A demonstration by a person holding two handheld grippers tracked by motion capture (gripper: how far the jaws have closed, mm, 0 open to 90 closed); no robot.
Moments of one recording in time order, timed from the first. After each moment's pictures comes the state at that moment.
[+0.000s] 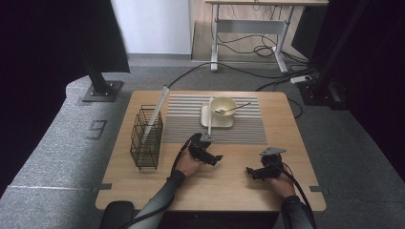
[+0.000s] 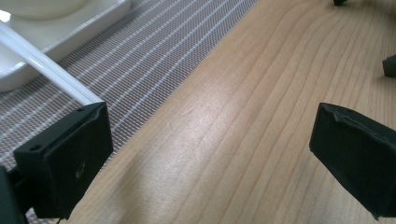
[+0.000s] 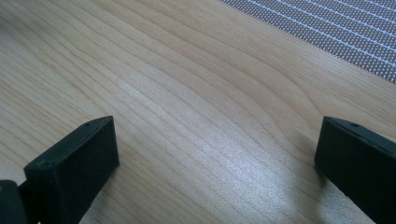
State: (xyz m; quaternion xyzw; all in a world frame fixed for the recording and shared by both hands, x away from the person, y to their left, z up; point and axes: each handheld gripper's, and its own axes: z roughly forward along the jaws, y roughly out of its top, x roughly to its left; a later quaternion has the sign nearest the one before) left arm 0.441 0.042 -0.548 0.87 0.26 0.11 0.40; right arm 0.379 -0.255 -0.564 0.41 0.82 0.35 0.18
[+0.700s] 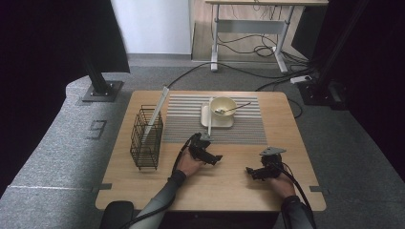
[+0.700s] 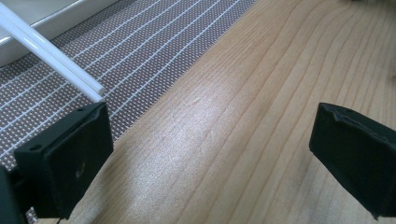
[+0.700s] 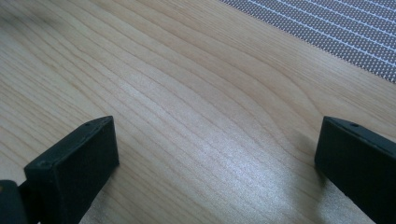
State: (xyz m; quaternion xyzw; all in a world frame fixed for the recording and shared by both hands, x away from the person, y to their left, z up) left arm 0.449 0.042 -0.555 0.87 0.28 0.09 0.39; right arm 0.379 -0.255 -0.564 0.41 0.82 0.35 0.18
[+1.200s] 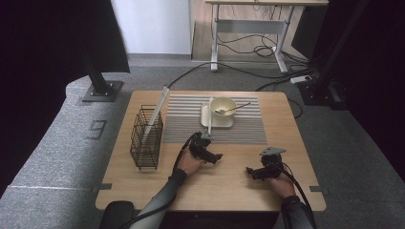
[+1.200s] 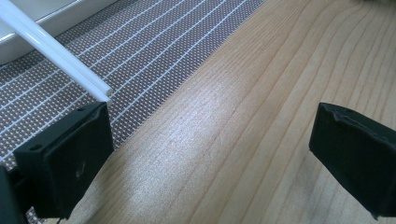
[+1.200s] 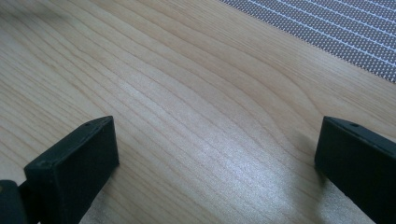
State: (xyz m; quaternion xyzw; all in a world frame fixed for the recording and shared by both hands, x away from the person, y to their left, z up) left arm 0.454 0.041 -0.555 0.87 0.29 0.09 0.39; right arm 0.379 -0.255 -0.564 0.41 0.82 0.35 0.18
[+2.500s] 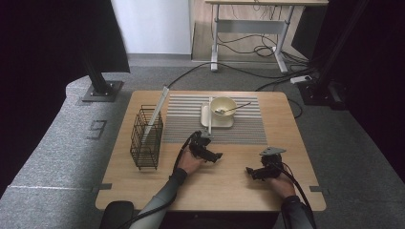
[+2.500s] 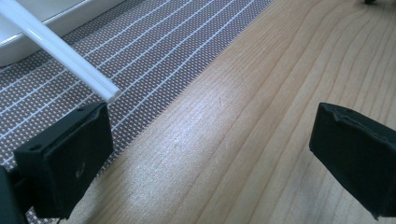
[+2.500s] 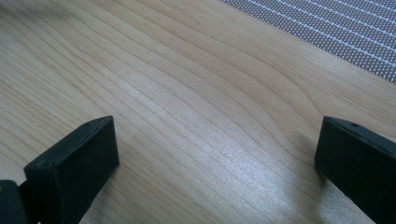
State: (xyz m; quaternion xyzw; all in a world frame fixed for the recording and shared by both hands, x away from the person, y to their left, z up) left arm 0.456 0.041 -0.555 0.87 0.29 0.09 0.39; right arm 0.379 -0.255 -0.564 0.41 0.82 0.35 0.18
